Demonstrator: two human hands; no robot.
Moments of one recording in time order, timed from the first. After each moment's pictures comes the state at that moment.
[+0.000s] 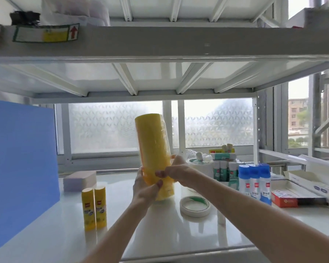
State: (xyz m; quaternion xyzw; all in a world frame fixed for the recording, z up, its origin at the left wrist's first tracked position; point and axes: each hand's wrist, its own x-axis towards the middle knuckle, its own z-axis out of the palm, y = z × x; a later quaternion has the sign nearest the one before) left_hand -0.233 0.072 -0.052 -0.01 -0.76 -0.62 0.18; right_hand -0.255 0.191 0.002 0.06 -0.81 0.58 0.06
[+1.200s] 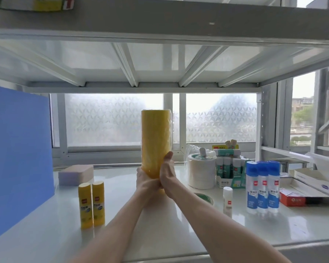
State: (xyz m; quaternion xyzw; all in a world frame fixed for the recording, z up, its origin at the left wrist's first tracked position) left_hand -0.305 0.070 -0.071 0.02 -0.72 -0.68 0.13; right_hand -0.313 0.135 -0.048 -0.05 -0.65 0.75 0.10
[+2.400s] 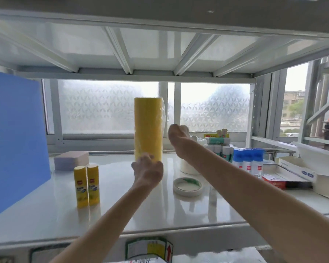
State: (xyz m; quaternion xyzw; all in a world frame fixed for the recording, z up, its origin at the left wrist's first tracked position) left_hand -0.210 0.100 -0.040 0.04 -0.84 -0.50 0.20; right_hand -0.236 0.185 0.043 -0.09 -0.75 0.63 0.17
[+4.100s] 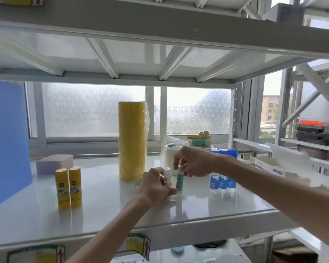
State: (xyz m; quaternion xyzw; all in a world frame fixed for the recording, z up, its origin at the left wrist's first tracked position) left_hand -0.178 0.140 -0.061 -0.17 -0.87 -0.45 0.12; right_hand -0.165 0.294 0.022 0.19 -0.97 0.13 0.05
